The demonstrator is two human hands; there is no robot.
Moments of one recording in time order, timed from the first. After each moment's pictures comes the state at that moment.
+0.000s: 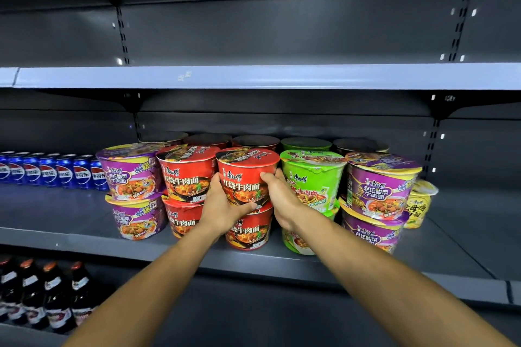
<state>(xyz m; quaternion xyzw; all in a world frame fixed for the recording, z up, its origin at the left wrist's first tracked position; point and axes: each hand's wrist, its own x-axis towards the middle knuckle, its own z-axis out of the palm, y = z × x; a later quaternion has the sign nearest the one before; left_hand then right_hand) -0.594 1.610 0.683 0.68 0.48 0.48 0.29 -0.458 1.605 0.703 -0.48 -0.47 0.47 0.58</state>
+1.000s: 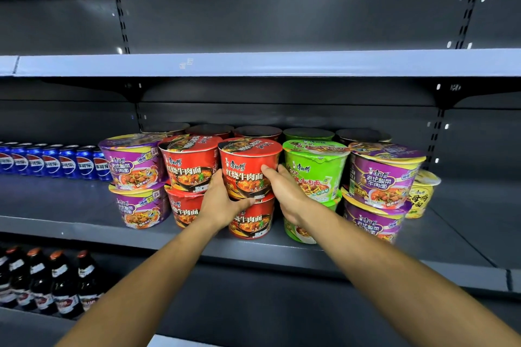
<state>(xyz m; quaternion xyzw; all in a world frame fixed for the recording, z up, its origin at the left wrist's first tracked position) -0.601 1.612 0.673 0.70 0.49 0.45 0.26 -0.455 1.593 0.698 -0.50 -0.49 0.45 0.55</state>
